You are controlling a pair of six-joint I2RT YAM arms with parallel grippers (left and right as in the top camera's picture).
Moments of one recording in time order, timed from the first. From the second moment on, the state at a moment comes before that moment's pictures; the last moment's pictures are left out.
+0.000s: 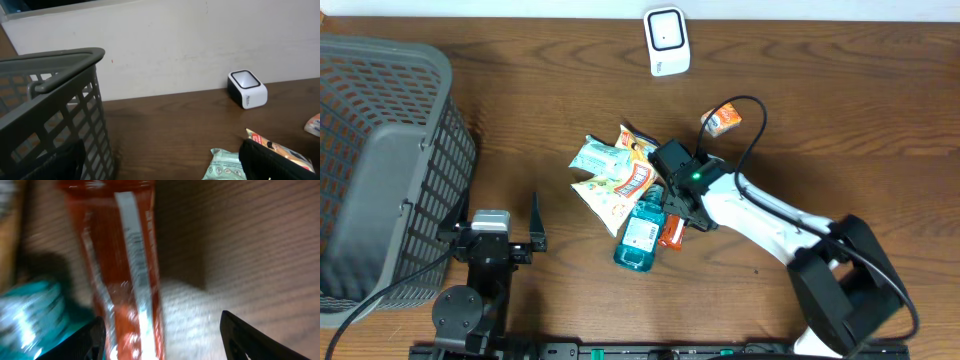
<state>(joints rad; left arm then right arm) -0.14 0.14 0.31 -0.20 -0.11 0.11 0.67 1.82 1.12 -0.72 0.16 1.02</state>
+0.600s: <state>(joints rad) -0.14 0.19 0.31 -0.20 -0.03 0.07 0.66 1.86 1.17 -0.71 0.14 0.93</state>
